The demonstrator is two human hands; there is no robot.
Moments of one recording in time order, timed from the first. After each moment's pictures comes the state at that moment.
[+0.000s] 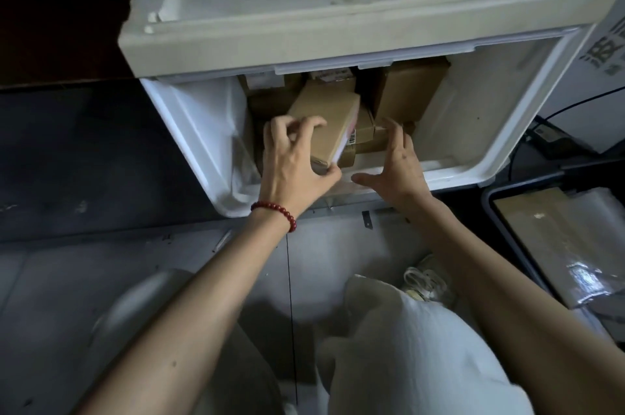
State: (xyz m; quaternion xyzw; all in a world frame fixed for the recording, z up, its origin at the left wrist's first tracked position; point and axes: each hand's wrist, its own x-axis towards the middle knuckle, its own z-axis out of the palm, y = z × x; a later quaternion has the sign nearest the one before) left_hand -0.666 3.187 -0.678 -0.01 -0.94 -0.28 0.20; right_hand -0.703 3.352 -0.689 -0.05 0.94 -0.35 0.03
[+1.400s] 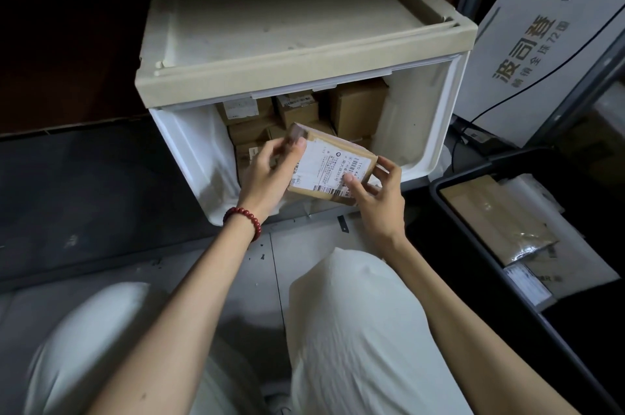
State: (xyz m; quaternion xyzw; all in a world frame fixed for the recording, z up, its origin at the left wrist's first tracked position) left_hand -0.622 3.189 -0.634 0.06 -0.82 -0.56 0.03; right_hand -0.608 3.359 -0.677 0.10 0.74 -0.65 -0.09
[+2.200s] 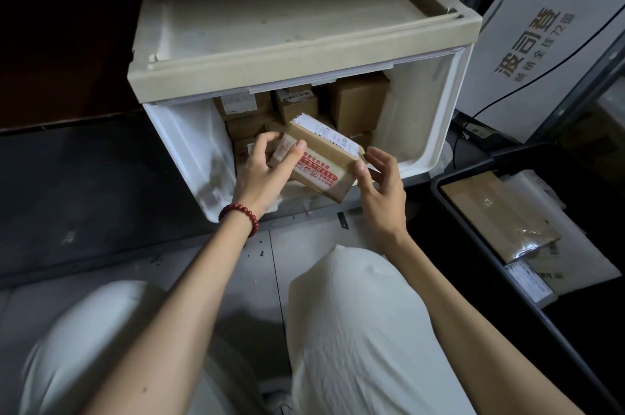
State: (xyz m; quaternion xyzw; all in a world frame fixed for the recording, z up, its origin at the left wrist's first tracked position) left_hand -0.630 3.182 -0.646 0.07 -0.86 -0.51 0.02; right_hand -0.610 3.359 -0.675 0.06 0.74 -0.66 -0.13
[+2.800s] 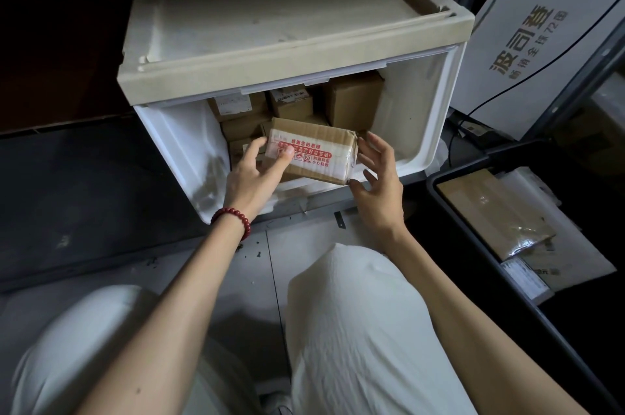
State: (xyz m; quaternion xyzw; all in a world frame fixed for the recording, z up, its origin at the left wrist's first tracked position) left_hand -0.639 3.172 -0.664 0.08 -0.86 -0.50 0.03; right_hand -0.613 3.364 -0.672 -0.01 0.77 -0.63 -0.13
